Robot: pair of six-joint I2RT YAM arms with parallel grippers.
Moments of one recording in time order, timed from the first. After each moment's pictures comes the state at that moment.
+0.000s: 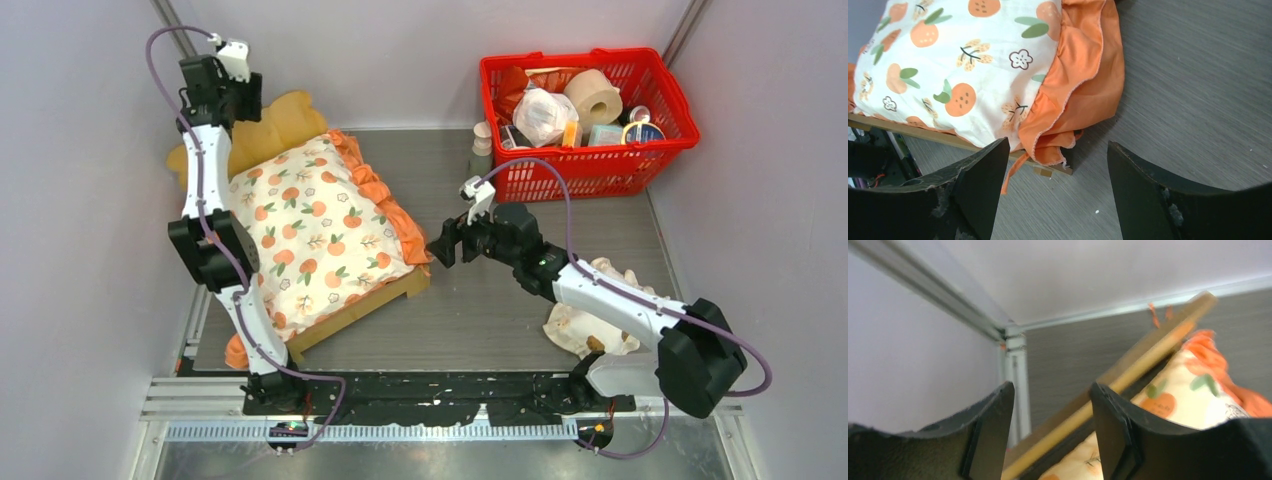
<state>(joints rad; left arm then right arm) 0.23 2.09 2.20 -0.50 0.16 0.30 0.70 1.24 0.78 0.16 -0.18 0.24</state>
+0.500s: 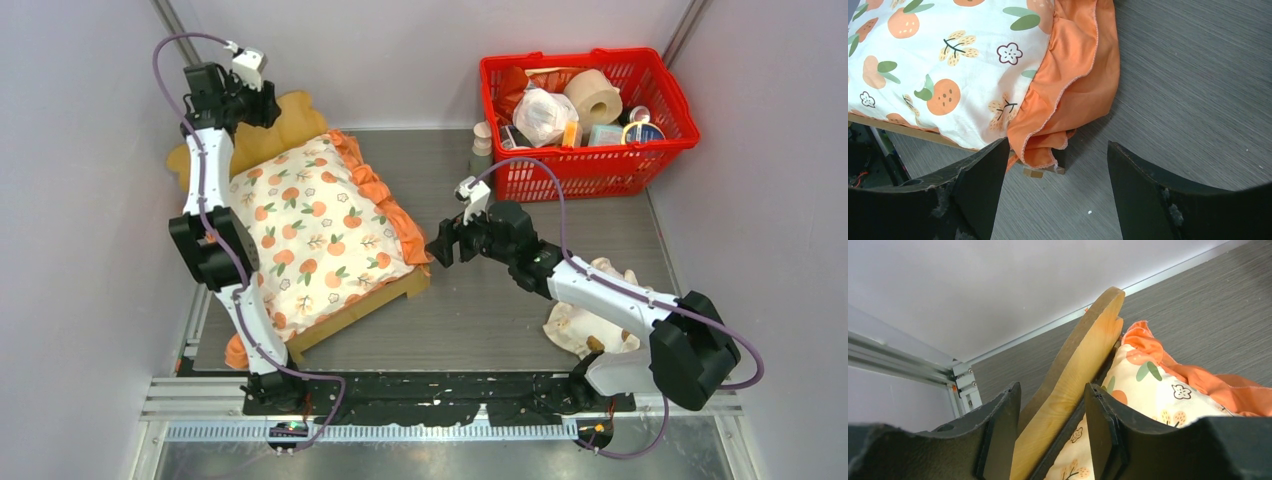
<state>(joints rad) 0.23 2.11 2.14 -0.47 0.53 0.39 0.70 1.31 0.80 0.16 -0.18 0.20</state>
